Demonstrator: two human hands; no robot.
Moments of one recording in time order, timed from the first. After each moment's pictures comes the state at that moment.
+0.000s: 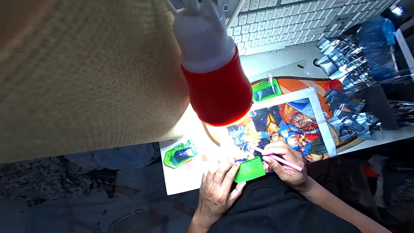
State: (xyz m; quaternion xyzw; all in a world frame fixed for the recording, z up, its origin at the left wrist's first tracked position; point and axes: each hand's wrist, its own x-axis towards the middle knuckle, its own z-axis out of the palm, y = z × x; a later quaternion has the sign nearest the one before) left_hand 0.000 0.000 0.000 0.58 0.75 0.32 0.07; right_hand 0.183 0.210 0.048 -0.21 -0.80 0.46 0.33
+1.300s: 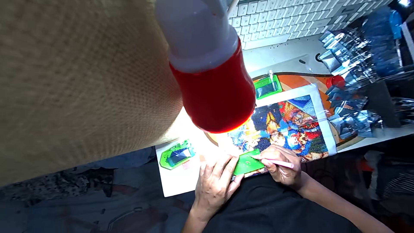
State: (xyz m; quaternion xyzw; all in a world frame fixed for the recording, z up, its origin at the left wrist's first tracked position) left_hand -0.012 0.018 0.008 0.60 0.75 0.28 0.05; right_hand 0.191 0.205 0.033 -0.18 -0.86 0.35 0.32
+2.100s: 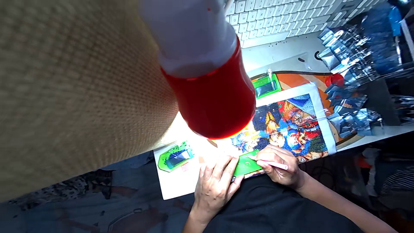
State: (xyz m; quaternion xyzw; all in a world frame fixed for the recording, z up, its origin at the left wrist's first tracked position) left_hand -0.012 0.018 0.009 0.60 0.75 0.28 0.06; right_hand 0.185 0.207 0.041 -0.17 -0.88 0.35 0.29
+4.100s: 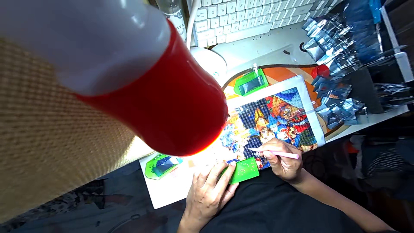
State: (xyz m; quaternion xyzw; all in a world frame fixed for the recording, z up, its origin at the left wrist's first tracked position) left_hand -0.017 0.010 0.013 0.64 0.71 0.28 0.08; right_hand 0.195 0.211 0.046 -0.25 -0.84 0.34 0.35
